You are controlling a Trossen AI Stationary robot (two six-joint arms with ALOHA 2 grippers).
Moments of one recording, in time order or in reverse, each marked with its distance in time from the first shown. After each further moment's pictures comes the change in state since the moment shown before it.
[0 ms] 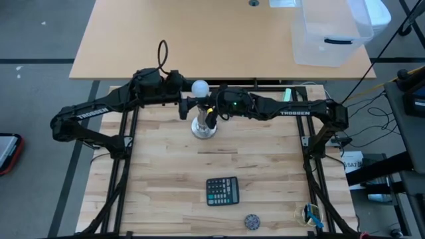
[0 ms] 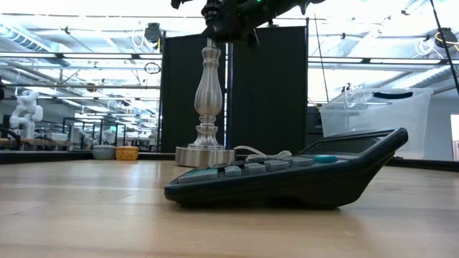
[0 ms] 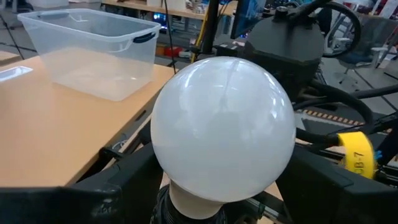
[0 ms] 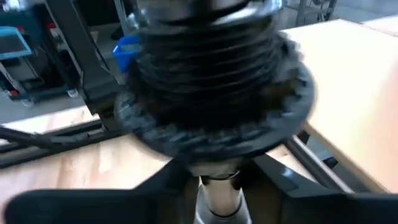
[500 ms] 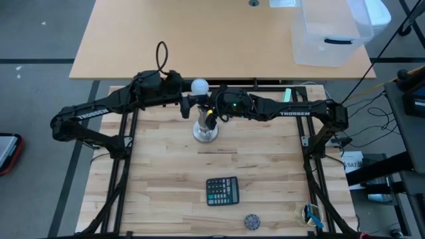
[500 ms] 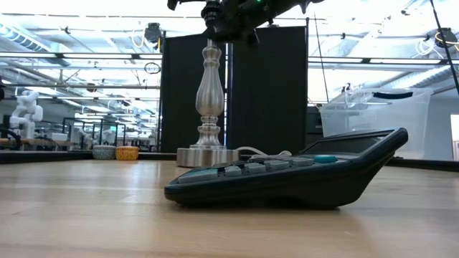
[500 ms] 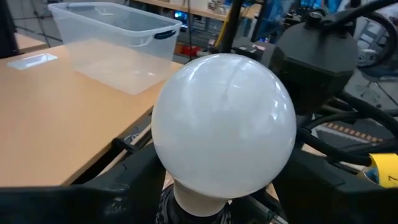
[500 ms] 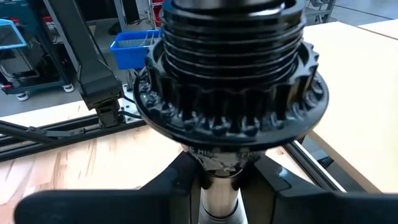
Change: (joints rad) left arm -0.018 0.000 0.000 -0.004 -0.117 -0.066; right arm 0.016 -0.001 0.000 -0.008 0.014 -0.032
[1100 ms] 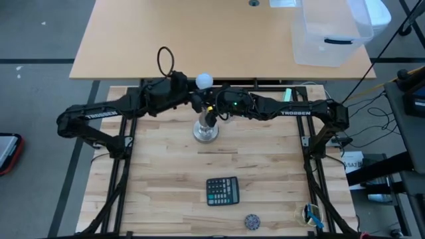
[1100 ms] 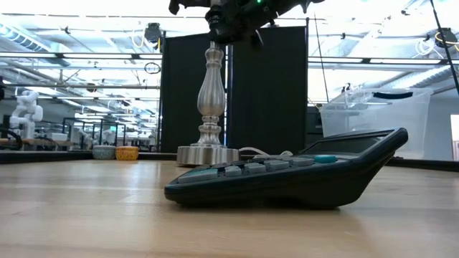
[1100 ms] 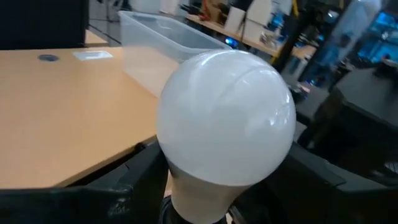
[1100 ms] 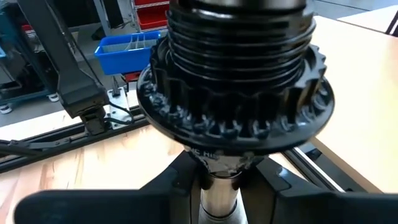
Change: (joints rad) left arm -0.090 0.080 0.000 0.120 -0.321 -0.204; right arm 0.000 -0.002 0.000 -0.008 0.052 0.043
